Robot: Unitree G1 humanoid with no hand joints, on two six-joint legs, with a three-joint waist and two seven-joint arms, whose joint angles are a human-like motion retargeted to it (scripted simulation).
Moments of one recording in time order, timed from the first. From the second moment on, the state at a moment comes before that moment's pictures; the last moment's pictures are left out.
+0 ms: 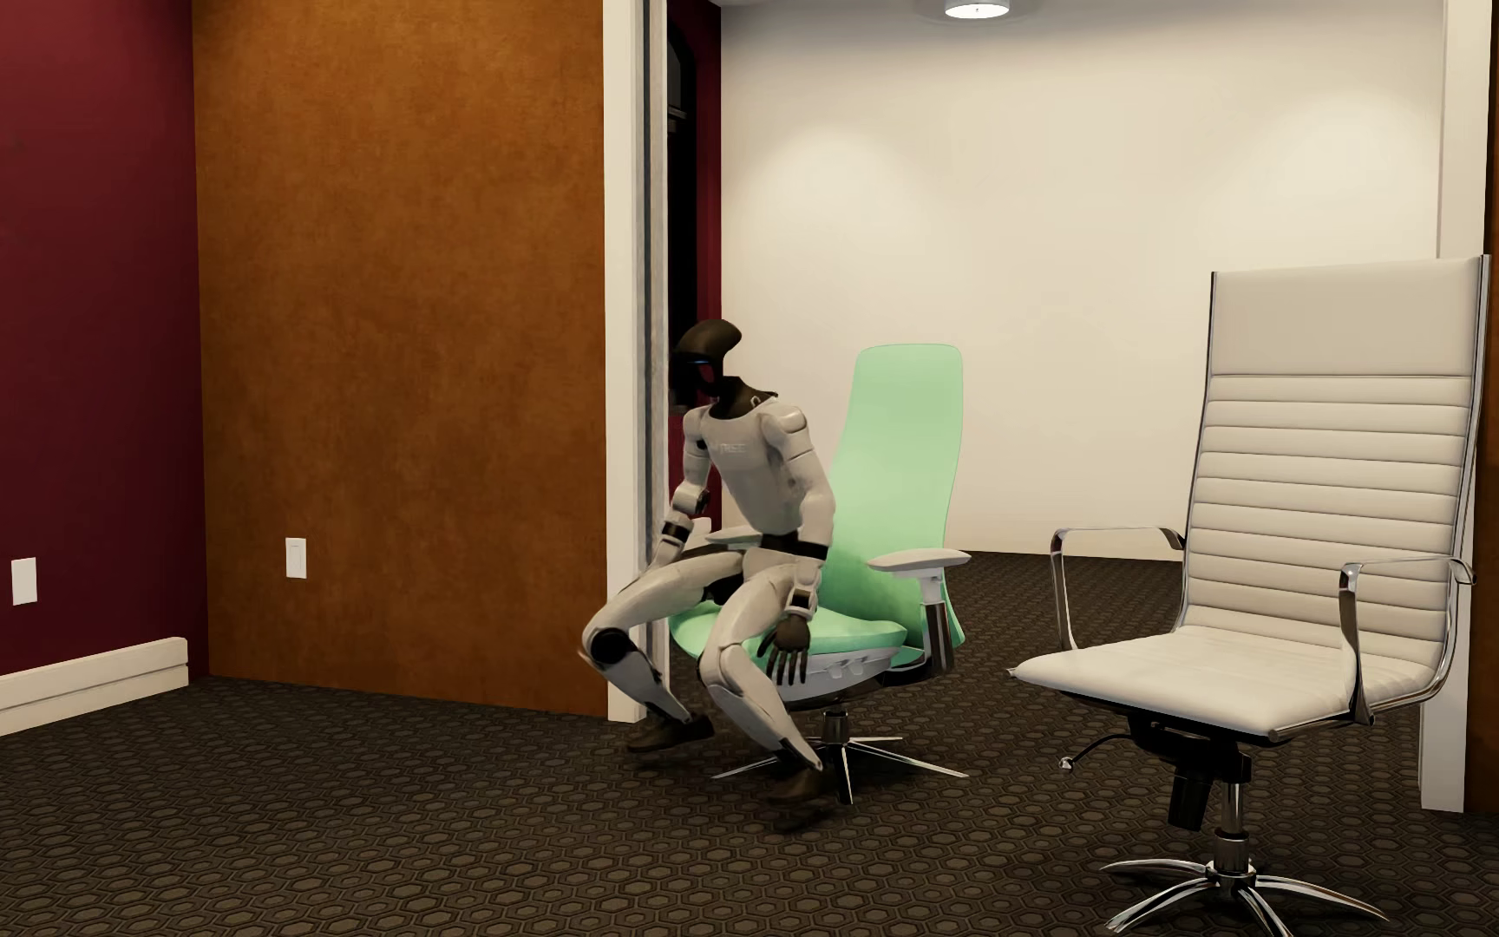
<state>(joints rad) -0.97 -0.93 0.02 0.37 -0.26 0.01 -0.27 0.22 0.75 1.90 1.97 -0.22 -0.37 -0.73 -0.64 0.39 -0.40 -0.20 0.26 -0.42 0.45 0.94 0.84 0.22 -0.23 -0.02 0.12 0.31 -0.56</state>
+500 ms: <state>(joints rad) -0.96 -0.98 0.01 0.38 -0.23 0.06 -0.25 0.20 0.80 1.90 1.98 -0.29 -0.42 -0.75 -0.63 0.34 -0.36 -0.20 0.29 -0.36 0.44 1.06 0.94 0.19 -0.19 -0.01 0.12 0.32 -0.55</state>
